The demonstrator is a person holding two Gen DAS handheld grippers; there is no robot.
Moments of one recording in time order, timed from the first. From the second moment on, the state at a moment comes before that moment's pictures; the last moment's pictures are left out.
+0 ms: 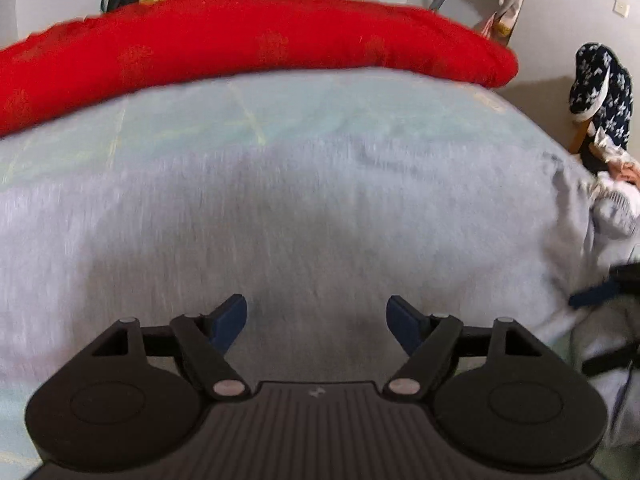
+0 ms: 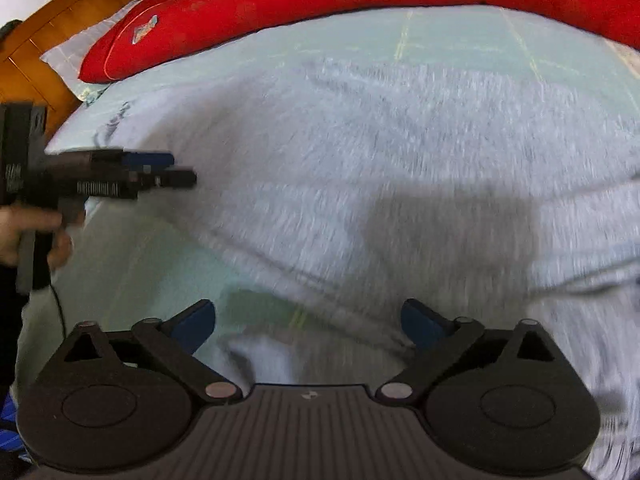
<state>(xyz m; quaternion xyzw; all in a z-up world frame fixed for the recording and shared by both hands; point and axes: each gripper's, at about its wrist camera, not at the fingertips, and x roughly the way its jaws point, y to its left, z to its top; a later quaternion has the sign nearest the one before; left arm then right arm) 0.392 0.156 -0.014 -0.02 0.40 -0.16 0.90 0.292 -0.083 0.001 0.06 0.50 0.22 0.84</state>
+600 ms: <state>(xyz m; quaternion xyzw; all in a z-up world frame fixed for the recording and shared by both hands) 0.536 0.153 -0.022 -0.10 0.40 -0.12 0.90 0.291 -0.092 0.021 0.09 0.49 0.19 0.84</state>
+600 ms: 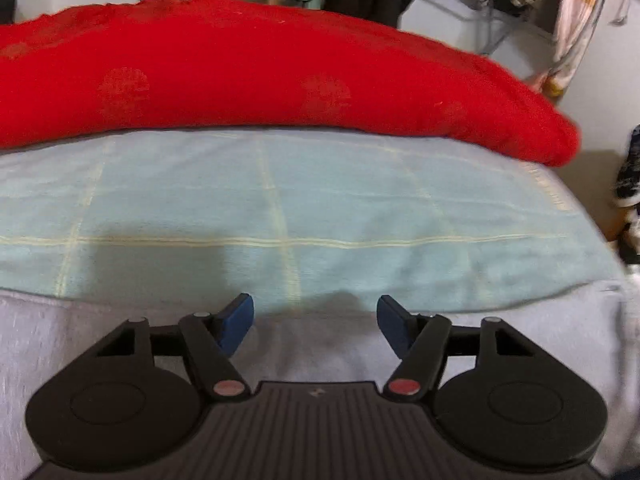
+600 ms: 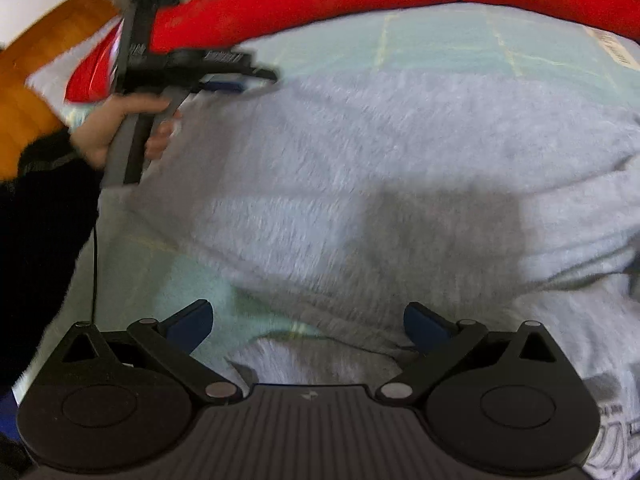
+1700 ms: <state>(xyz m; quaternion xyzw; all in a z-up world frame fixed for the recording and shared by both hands) 0.536 -0.029 0.034 0.05 0.39 -0.37 0.84 0.165 -0.315 0.061 0.18 0.34 0.03 0.92</state>
